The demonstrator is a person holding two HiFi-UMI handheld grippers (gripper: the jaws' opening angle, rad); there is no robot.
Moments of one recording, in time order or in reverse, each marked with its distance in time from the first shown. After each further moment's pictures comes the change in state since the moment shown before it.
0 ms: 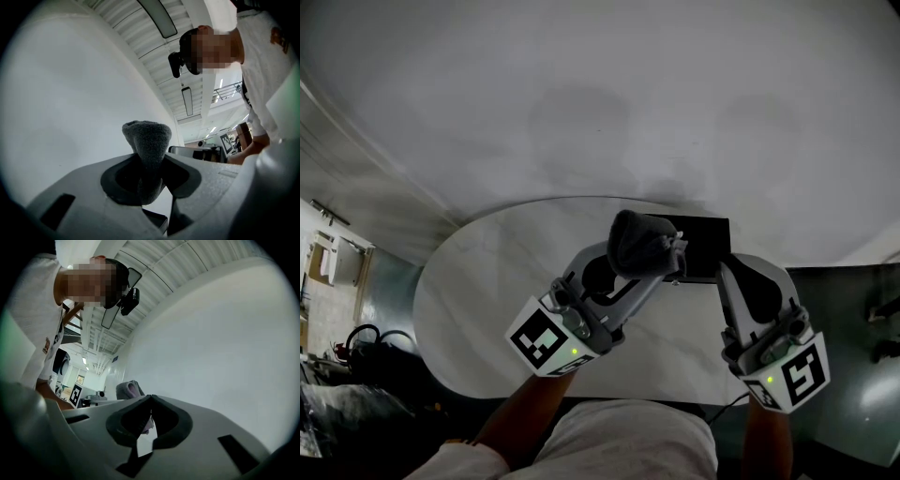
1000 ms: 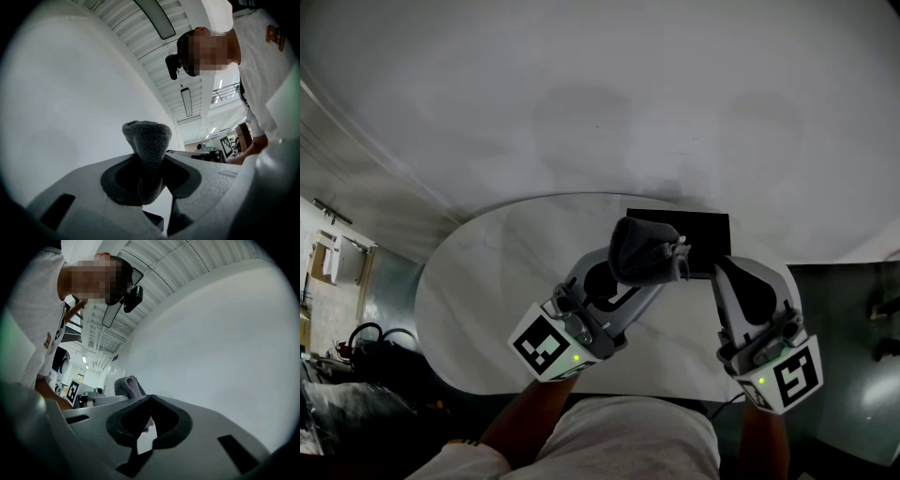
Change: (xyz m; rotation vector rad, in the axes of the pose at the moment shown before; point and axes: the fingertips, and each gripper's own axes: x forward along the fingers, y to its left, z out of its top) left arm -0.002 -0.015 -0.001 0.004 -0.009 -0.003; right arm -0.006 0.005 -0.007 -0.014 0.006 -0.008
